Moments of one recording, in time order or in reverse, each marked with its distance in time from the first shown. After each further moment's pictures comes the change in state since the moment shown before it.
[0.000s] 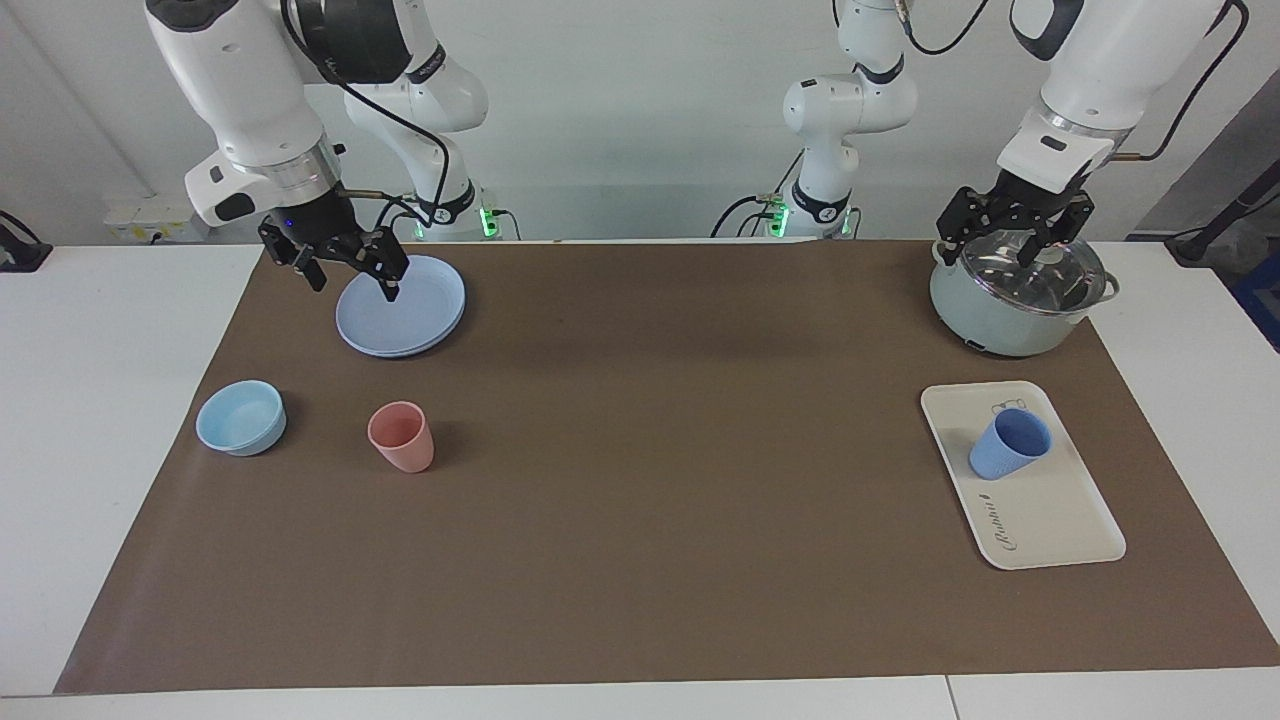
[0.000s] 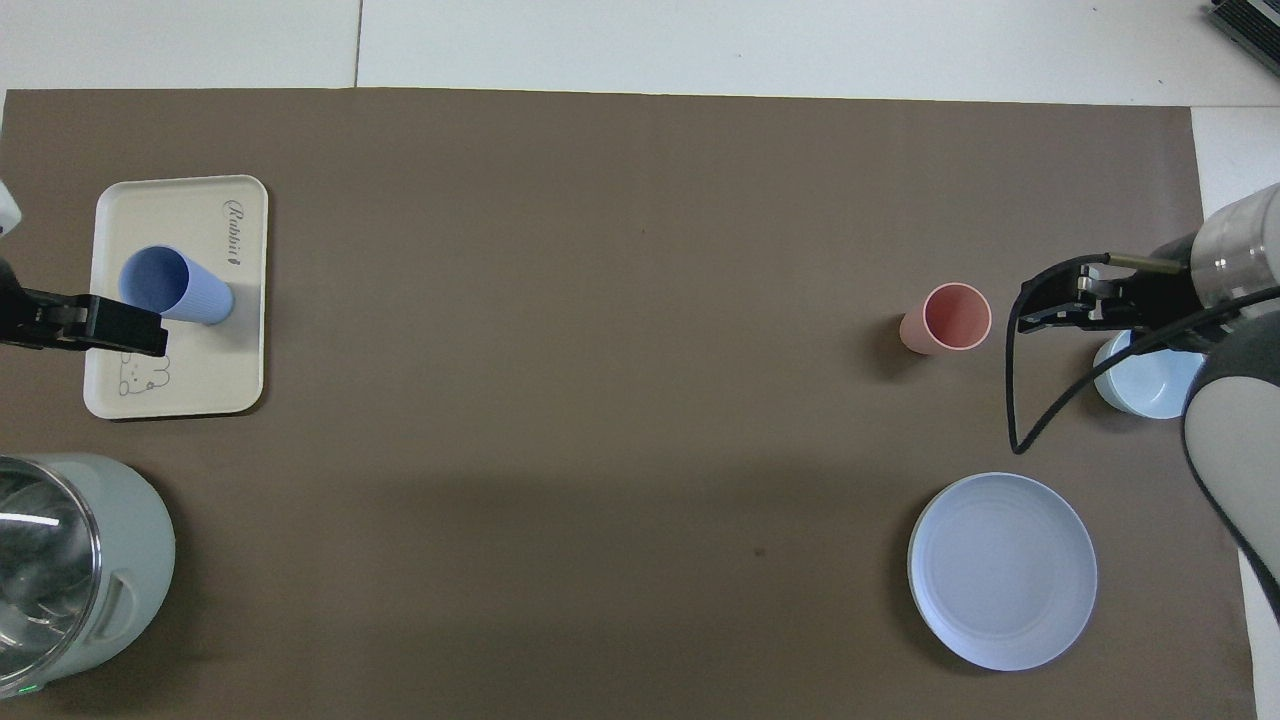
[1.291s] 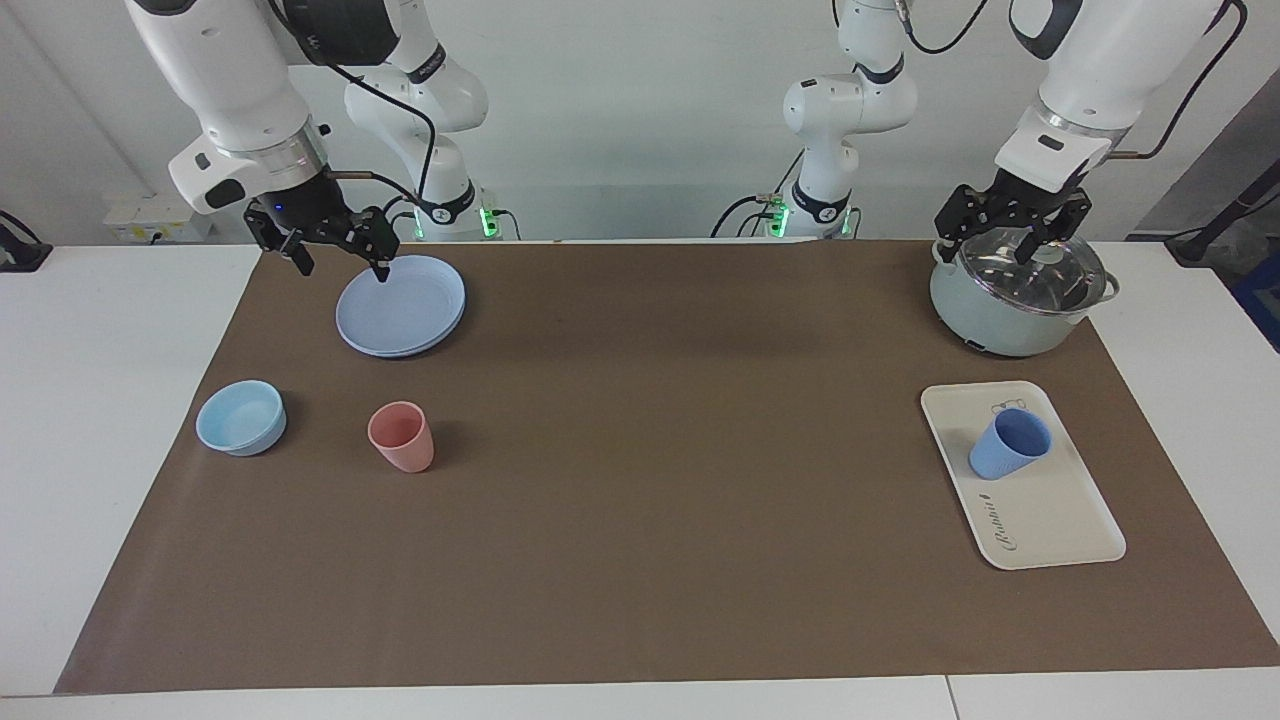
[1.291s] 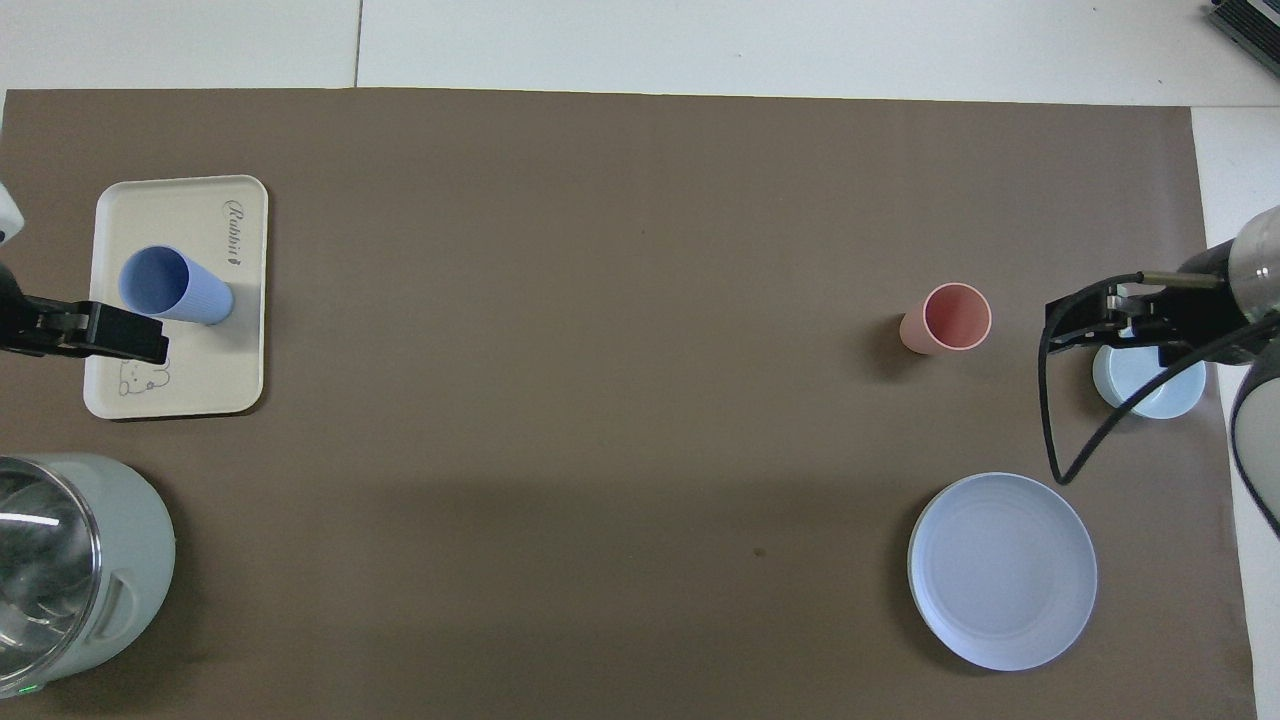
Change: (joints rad) left arm 0.000 -0.003 0.000 -0.003 0.000 -0.017 0.000; right arm -0.005 -0.006 -0.010 0.036 -0.001 -0.077 -0.092
